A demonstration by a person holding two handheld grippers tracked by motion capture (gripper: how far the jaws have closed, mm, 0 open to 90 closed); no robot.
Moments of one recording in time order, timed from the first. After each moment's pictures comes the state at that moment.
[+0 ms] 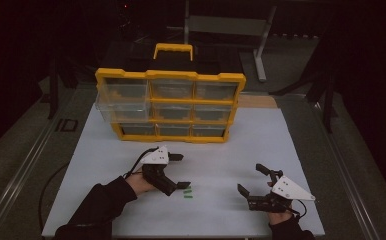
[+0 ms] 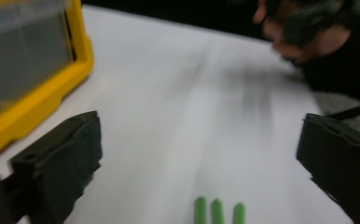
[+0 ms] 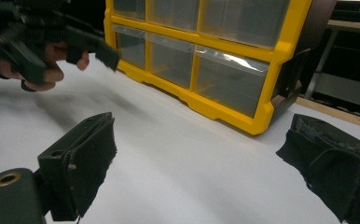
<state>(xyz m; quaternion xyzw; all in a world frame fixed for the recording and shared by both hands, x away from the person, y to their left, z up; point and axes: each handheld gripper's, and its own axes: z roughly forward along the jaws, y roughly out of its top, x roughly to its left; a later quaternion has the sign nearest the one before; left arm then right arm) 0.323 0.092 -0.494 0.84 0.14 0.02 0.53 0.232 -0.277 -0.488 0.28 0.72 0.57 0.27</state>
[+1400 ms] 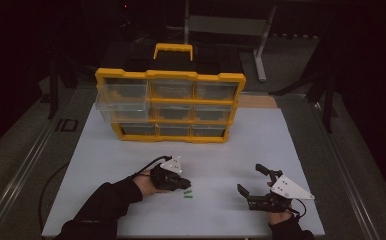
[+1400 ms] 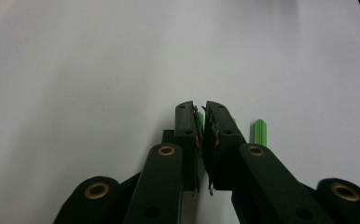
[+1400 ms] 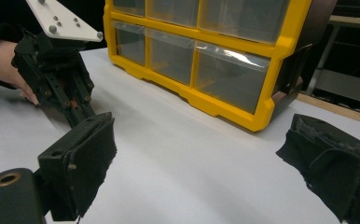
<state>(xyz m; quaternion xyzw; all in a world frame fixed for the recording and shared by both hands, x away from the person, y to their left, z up) 0.329 0.074 -0.525 0.91 0.10 -0.03 0.39 0.233 -0.277 -0.489 0.29 0.72 0.57 0.27</state>
